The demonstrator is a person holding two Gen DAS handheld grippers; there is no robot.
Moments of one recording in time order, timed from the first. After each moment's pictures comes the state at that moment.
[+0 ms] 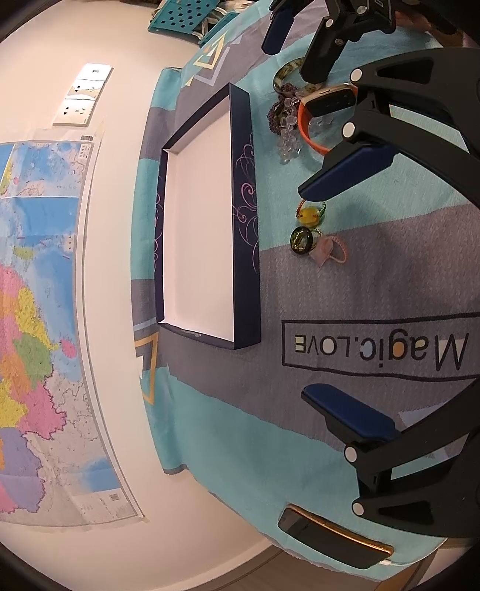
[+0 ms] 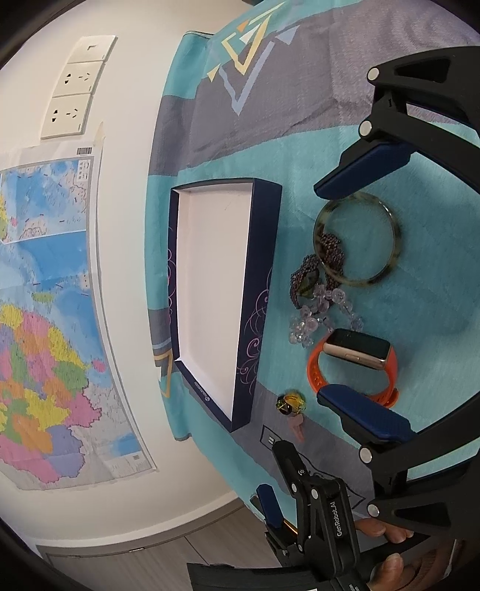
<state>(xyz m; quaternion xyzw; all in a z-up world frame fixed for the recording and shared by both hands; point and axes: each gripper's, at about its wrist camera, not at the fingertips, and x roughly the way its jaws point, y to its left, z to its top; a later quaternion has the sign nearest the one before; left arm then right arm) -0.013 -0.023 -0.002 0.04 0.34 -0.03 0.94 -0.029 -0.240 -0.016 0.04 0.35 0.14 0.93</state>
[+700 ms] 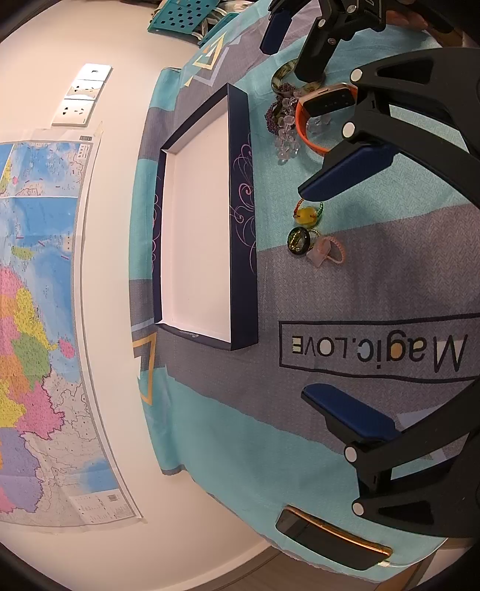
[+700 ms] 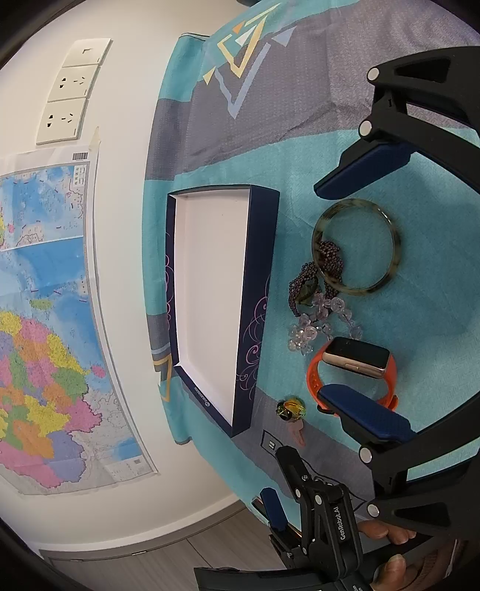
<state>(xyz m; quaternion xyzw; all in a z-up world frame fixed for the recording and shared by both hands) -0.014 -0.021 -0.004 0.04 0.34 -0.03 0.94 -0.026 -0.244 -0.018 0.04 0.35 0.14 0.92</state>
